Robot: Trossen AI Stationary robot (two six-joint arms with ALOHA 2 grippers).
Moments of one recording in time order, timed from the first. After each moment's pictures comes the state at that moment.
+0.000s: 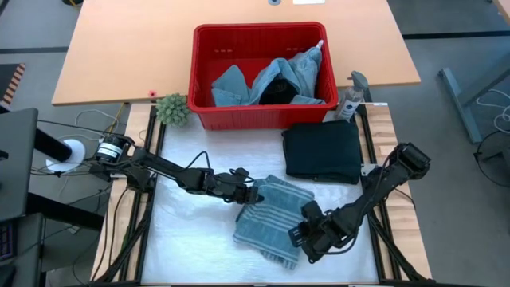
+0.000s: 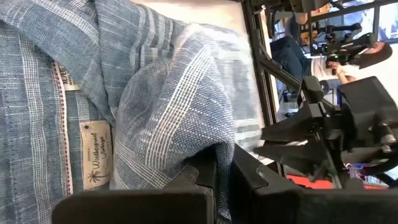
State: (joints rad) left arm -0.19 1.67 0.87 0.36 -0.11 -1.38; right arm 0.70 1.69 1.21 -0.82 0.39 1.80
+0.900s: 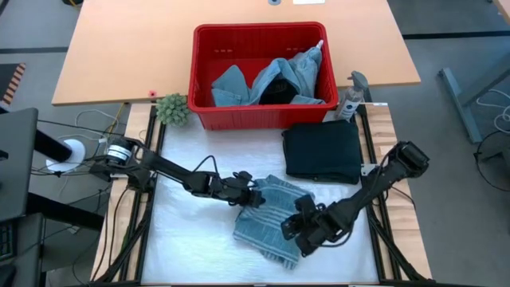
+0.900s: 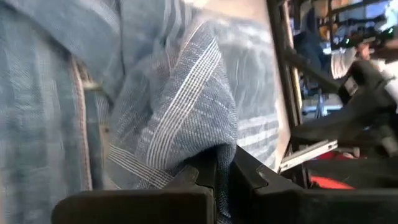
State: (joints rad) left arm -0.20 1.77 0.89 0.39 -0.12 -1.36; right arm 0.64 1.69 1.24 -0.76 0.50 1.73
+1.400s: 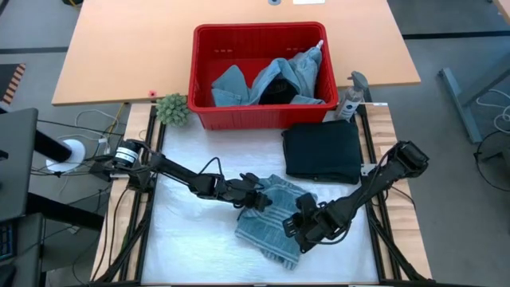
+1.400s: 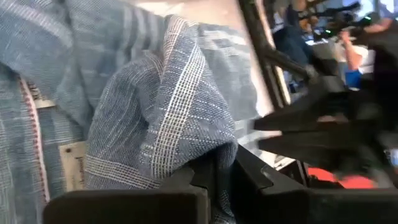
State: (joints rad) left arm -0.20 1.83 0.96 0.46 -0.13 -1.25; right arm 0.61 1.69 1.18 -0.77 0.44 1.73
